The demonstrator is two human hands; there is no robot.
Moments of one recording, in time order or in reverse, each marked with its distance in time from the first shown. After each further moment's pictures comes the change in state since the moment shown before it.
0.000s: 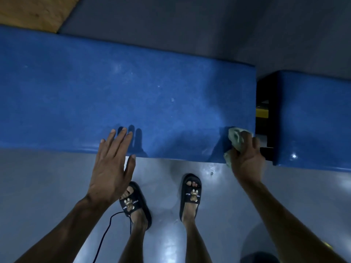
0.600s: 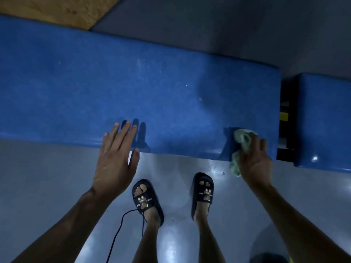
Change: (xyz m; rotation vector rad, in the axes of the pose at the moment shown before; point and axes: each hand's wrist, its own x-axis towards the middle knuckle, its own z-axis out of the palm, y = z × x) left_hand -0.003 -0.060 -0.032 0.005 0.034 -0.012; right_hand -0.027 -0.048 0.018 0.007 -0.073 -0.036
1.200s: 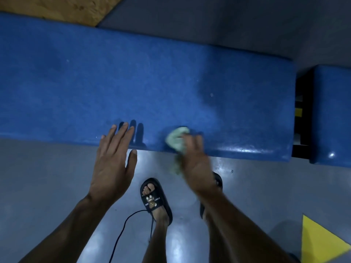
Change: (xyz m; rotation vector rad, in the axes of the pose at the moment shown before) left_hand -0.012 -0.029 -0.012 -0.001 0.009 -0.032; right_hand -0.055 -0.151 0.078 0.175 -0.171 -0.333
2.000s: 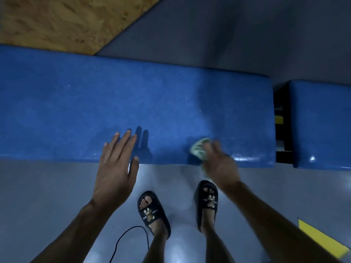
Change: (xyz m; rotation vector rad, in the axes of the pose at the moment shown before) left_hand 0.016 0.024 -0.020 -0.025 0.005 0.080; right_hand 0.007 0.061 -0.067 -0.295 -0.073 0.032
